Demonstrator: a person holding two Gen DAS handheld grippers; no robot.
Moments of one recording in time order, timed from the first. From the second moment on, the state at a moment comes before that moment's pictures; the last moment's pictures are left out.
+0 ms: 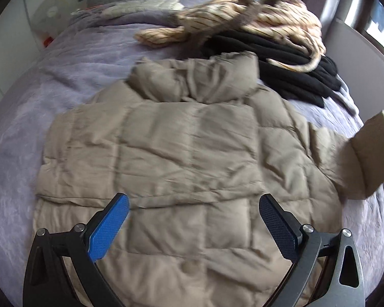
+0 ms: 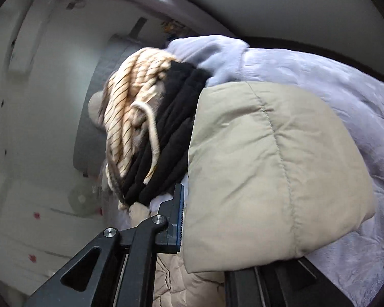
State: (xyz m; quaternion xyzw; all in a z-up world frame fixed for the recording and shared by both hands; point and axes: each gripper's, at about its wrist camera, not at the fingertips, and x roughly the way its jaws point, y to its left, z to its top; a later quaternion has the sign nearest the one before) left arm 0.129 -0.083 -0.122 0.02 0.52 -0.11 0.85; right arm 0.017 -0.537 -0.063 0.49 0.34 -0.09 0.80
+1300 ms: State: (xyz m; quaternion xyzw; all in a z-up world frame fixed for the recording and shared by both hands) left arm 0.188 0.074 -0.128 -0.14 0.50 -0.16 0.84; right arm 0.159 -0.226 -0.106 0.27 0.48 0.10 0.83
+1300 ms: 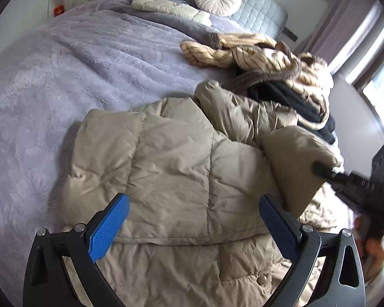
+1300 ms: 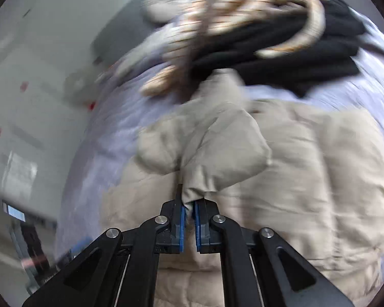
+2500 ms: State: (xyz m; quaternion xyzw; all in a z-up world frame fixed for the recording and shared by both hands) left arm 0.194 0.047 -0.193 -0.15 0.58 -0.22 0.77; right arm 0.058 -0.364 -0.173 0.35 0.55 -0.07 0.76
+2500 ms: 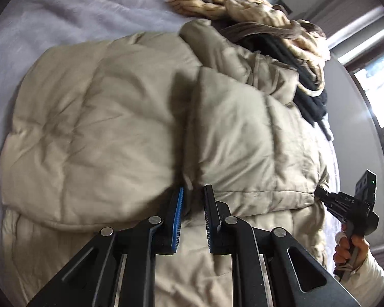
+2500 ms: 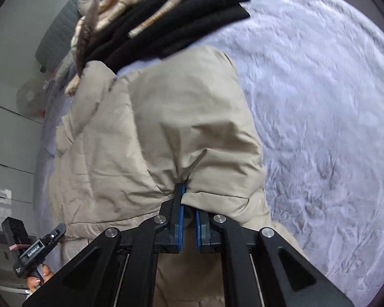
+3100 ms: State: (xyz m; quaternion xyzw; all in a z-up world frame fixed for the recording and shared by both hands) left arm 0.239 0.001 -0.122 -0.10 0.52 -0.25 0.81; right arm 0.048 -0.424 -0.097 0.39 0.46 -0.09 0.79
